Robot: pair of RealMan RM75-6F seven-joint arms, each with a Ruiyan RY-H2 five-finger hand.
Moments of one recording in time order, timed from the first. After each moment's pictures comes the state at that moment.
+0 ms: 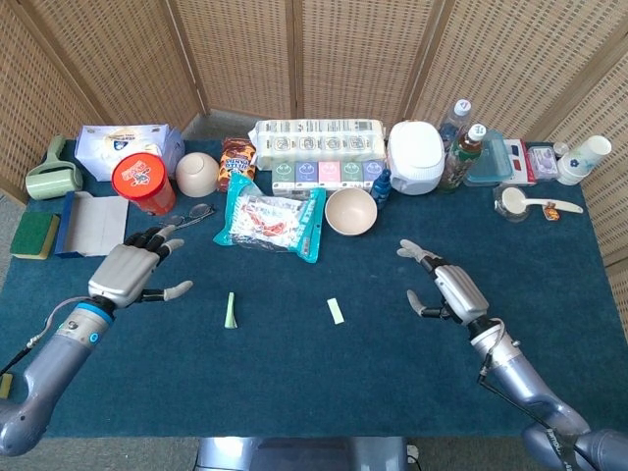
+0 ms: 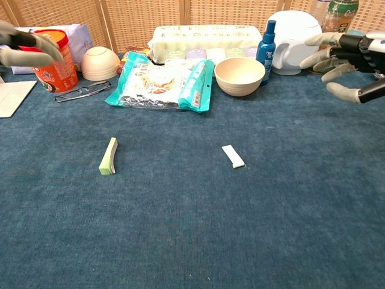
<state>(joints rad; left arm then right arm) -0.78 -1.01 0.06 -1.91 0.98 1.07 0.36 0.54 -1.31 0.08 -1.49 -1.50 1.12 0.54</state>
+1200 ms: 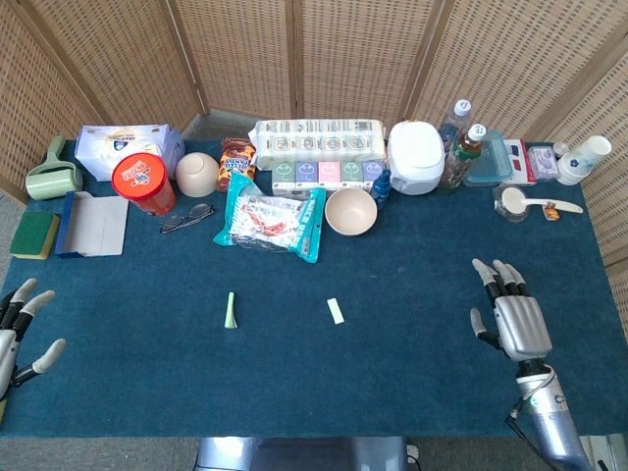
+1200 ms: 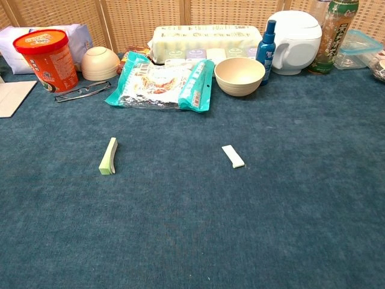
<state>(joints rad) -0.13 -1.04 0.16 -1.73 1.44 1.61 -0.10 0.28 -1.29 0.05 -1.61 -1.39 1.40 -0.04</state>
